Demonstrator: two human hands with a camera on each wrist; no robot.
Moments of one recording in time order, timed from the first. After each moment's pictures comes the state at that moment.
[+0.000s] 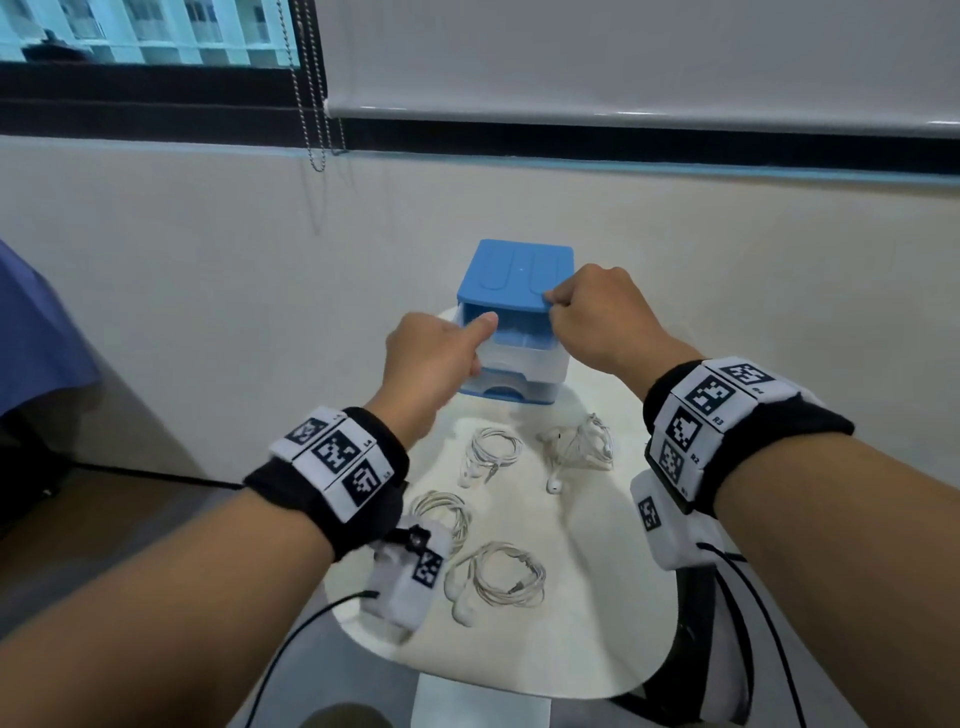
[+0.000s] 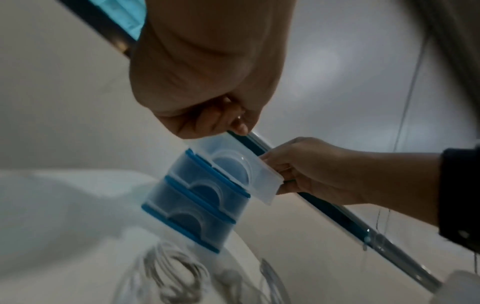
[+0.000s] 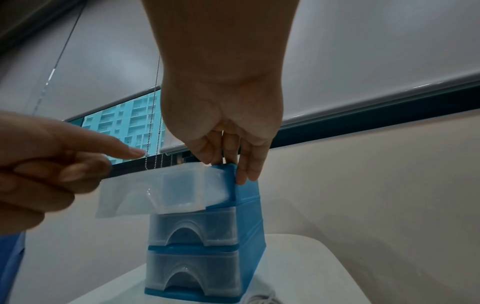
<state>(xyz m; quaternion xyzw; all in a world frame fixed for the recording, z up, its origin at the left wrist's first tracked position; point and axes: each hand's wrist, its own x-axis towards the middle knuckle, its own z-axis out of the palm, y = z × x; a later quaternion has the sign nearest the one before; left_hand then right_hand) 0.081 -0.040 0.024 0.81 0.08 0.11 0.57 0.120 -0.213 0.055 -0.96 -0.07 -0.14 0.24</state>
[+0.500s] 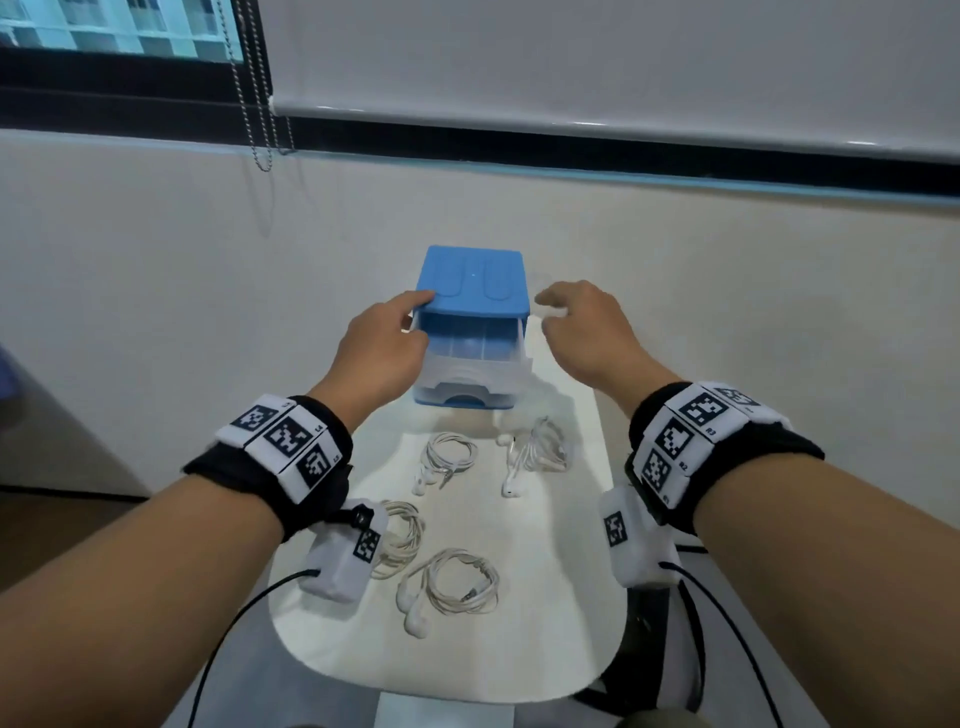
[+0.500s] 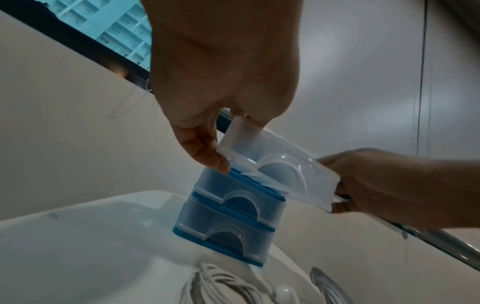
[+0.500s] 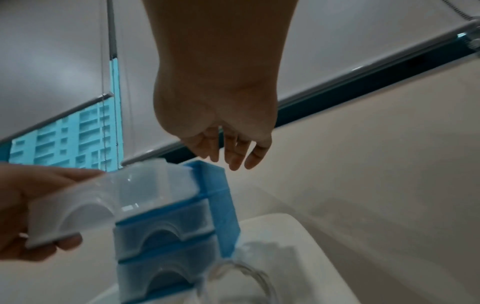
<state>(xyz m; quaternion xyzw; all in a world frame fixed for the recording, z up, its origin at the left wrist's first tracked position) 0.108 -0.028 0.020 0.89 -0.03 0.12 0.44 0.119 -0.249 0.044 -0.94 -0.04 -0.12 0.30</state>
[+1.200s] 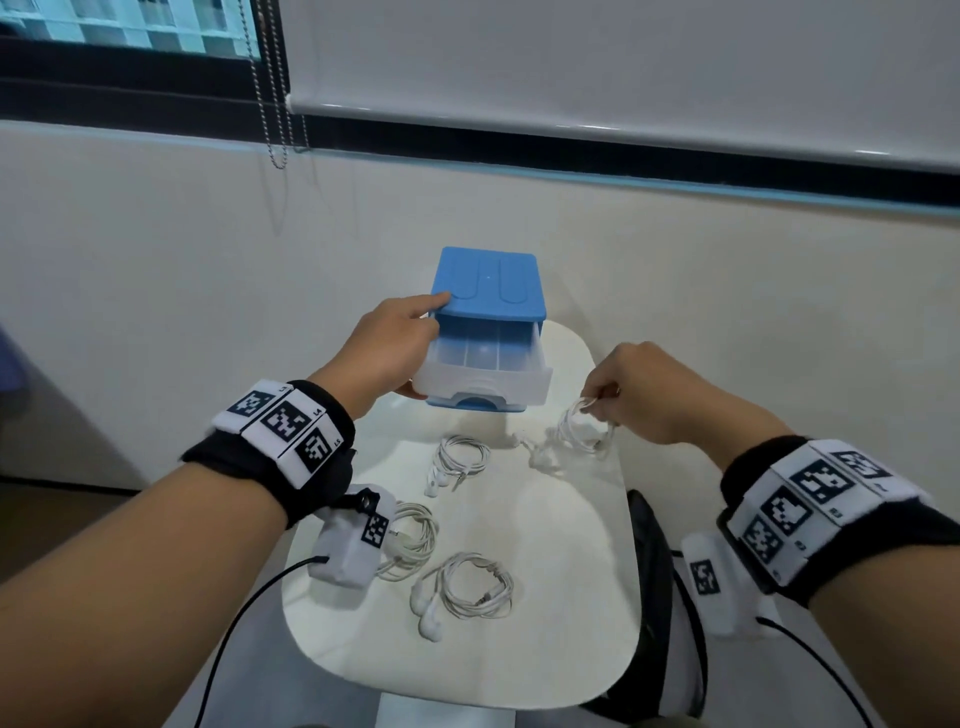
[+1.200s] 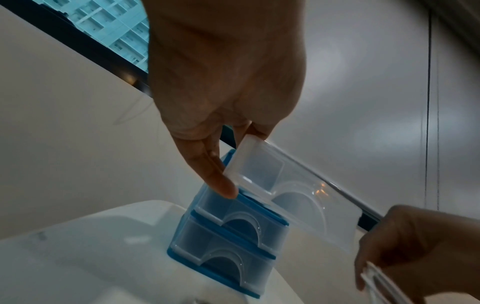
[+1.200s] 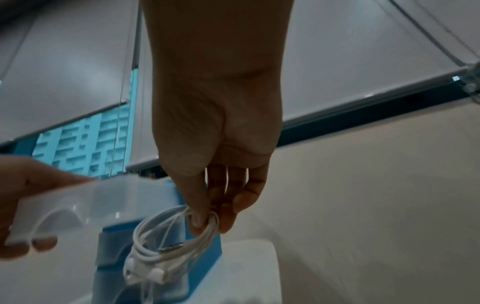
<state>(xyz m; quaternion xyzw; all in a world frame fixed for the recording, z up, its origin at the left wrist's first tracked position) 0.108 -0.020 0.031 0.84 -0.01 0.03 0.55 0.090 -0.292 0.030 -0.98 -0.14 -0.01 0.12</state>
